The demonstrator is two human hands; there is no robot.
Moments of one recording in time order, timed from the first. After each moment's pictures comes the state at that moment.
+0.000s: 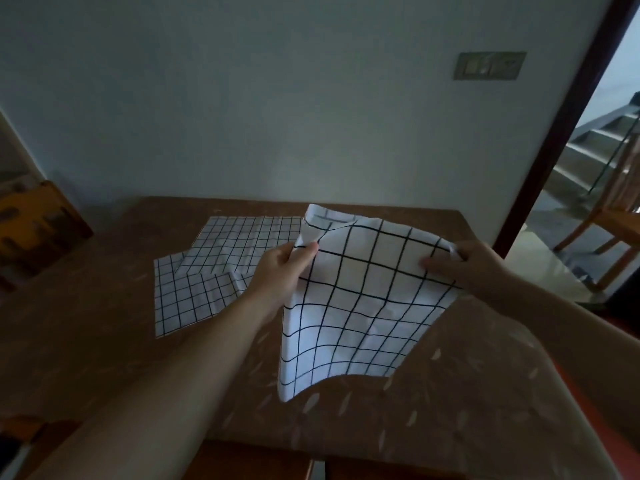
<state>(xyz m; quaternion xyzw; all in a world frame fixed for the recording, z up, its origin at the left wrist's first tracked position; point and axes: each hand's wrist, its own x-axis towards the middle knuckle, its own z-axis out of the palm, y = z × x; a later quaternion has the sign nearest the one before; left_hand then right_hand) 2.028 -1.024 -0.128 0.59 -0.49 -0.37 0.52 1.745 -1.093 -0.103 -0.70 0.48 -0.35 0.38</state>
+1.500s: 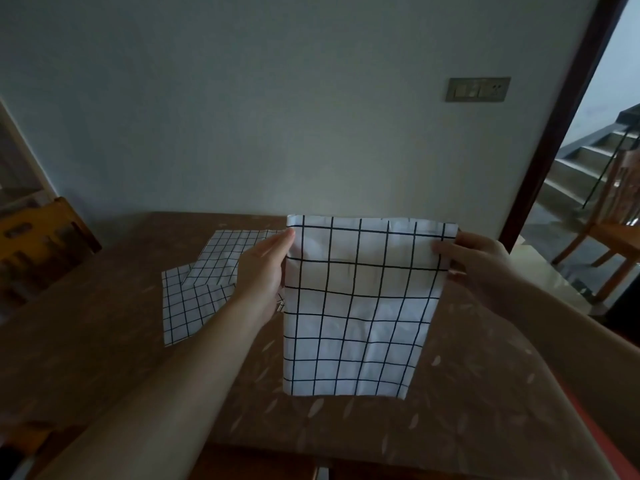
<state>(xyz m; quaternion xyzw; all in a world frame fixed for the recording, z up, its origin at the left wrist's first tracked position) 2.032 -1.002 -0.097 0.54 -0.33 -0.39 0.67 1.745 -1.080 -0.088 -0.58 0.46 -0.47 0.47</state>
